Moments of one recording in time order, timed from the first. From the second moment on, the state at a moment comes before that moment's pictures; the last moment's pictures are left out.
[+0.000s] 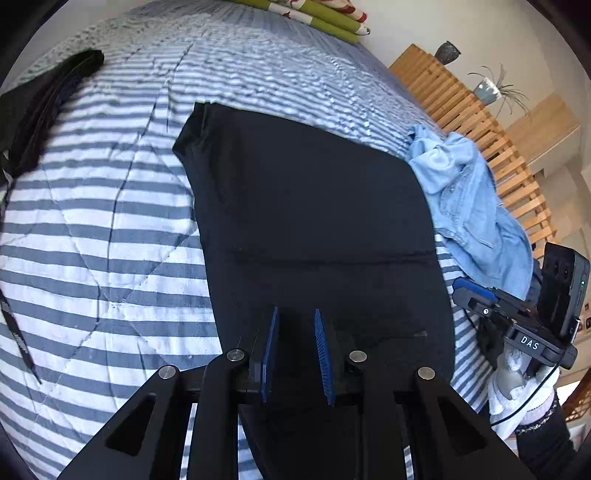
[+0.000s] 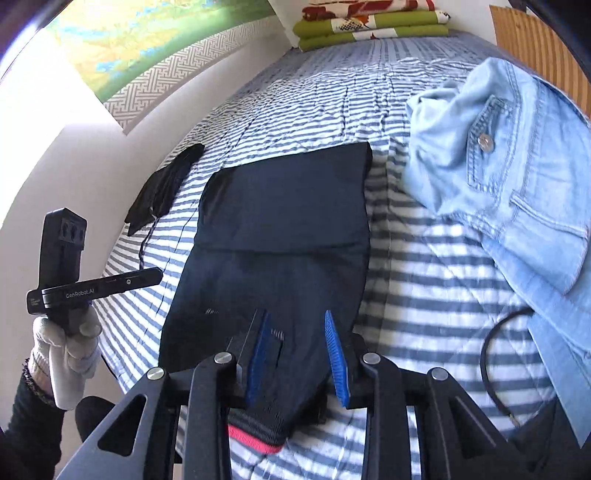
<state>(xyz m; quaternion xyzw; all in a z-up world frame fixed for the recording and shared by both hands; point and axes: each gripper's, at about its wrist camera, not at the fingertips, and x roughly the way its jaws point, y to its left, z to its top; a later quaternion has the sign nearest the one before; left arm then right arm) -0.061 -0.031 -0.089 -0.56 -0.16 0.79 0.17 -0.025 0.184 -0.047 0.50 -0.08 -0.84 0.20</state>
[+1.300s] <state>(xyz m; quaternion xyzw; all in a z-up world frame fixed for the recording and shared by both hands) -0.209 -0.087 -0.107 -0.53 -0.23 0.80 0.13 -0.207 0.204 -0.095 0.54 -0.19 -0.79 0.22</state>
